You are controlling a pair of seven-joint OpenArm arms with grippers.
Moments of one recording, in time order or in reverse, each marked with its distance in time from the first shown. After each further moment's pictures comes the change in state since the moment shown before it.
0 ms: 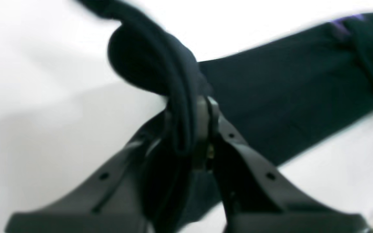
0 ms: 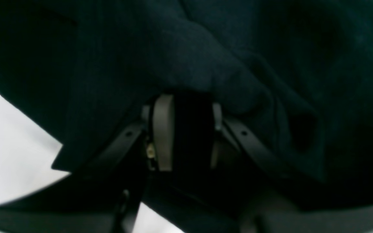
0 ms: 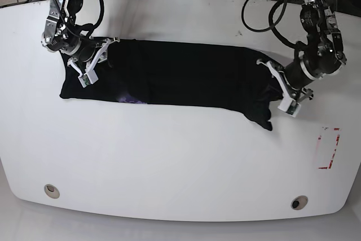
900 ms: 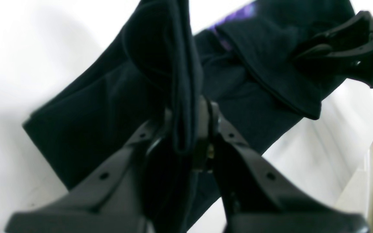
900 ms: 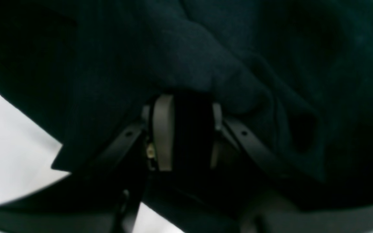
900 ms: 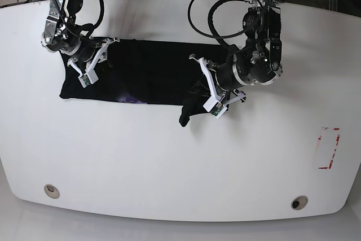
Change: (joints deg) left arm -5.1 17.3 16.3 -5.6 12.9 3.2 2.0; right arm 0.0 0.2 -0.1 0.0 0.0 0.0 0.0
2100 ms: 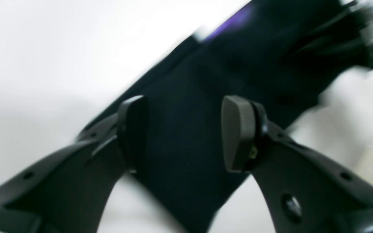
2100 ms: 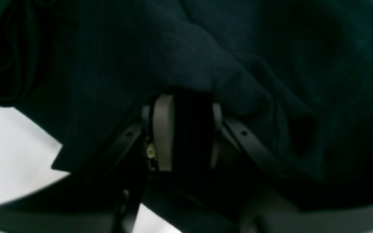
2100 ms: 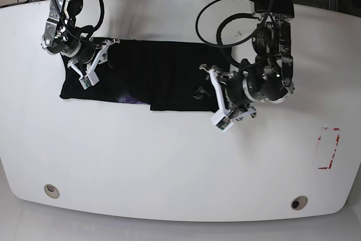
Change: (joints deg) left arm -6.5 -3.8 0.0 1.4 -4.9 -0.4 10.4; right arm 1.2 0.0 -0.2 -0.2 -0.2 0.0 -1.3
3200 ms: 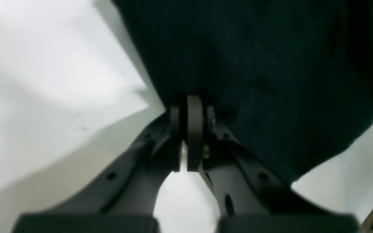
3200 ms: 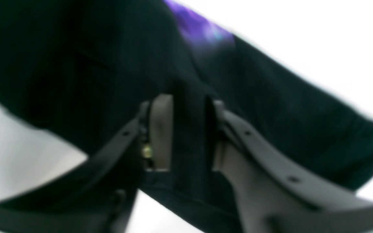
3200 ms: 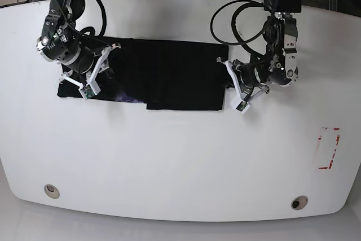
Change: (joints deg) left arm 3.7 -3.8 -4.9 -17.2 6.2 -0.1 -12.2; right arm 0.7 -3.1 2.2 20.9 -2.9 -0.3 -10.5
